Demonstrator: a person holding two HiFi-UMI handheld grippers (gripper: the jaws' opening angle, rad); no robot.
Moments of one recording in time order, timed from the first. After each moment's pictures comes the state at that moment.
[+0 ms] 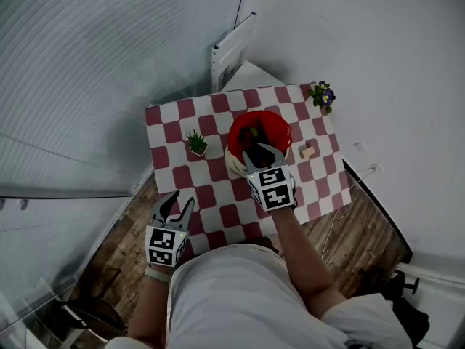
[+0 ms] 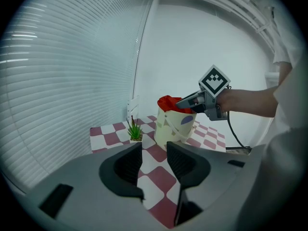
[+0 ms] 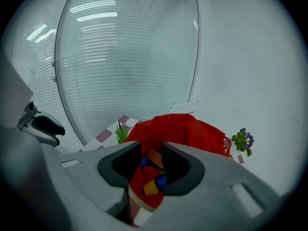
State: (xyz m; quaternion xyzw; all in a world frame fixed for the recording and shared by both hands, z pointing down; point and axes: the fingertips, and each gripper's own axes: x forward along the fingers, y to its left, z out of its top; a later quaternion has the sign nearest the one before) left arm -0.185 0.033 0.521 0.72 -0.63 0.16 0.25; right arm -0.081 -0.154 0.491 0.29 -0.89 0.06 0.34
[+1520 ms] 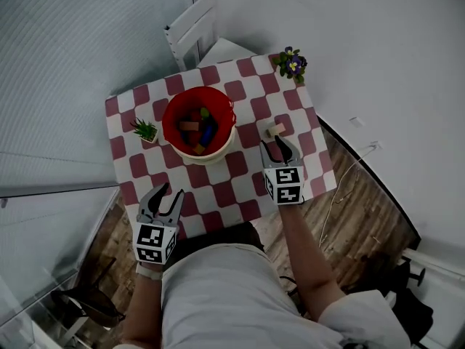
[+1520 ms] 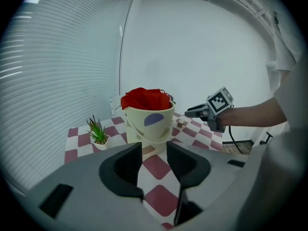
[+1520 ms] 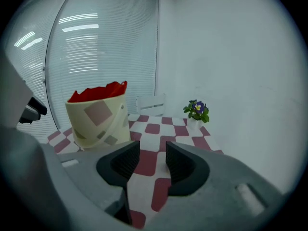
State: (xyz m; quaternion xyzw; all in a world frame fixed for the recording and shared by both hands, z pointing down) left arm -0.050 -0.016 0.528 0.71 -0.63 0.20 0.25; right arm 0.138 -0.230 0.561 0.38 -0.88 0.09 0.27
